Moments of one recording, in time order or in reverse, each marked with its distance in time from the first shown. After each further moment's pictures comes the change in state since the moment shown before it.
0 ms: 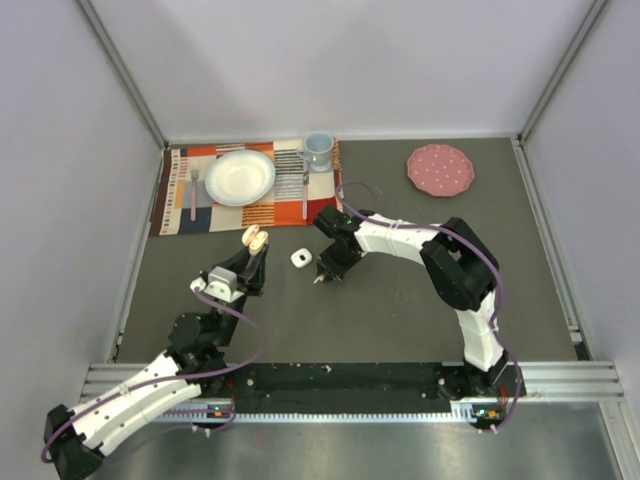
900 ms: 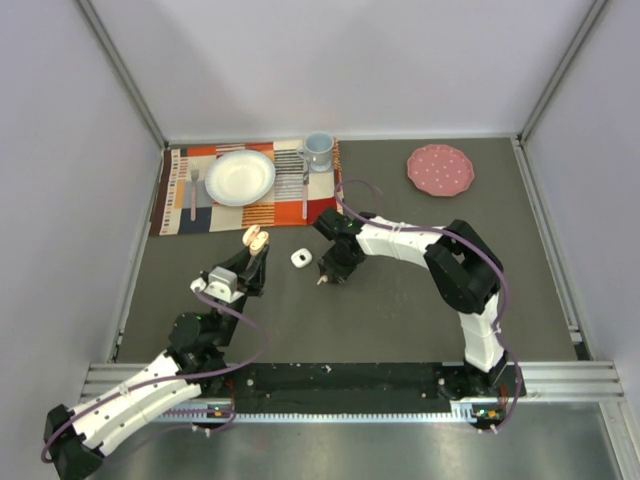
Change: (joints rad) left arm 0.000 0.000 0.000 0.000 0.008 -0.001; right arm 0.014 -0.035 -0.032 0.000 0.077 -0.042
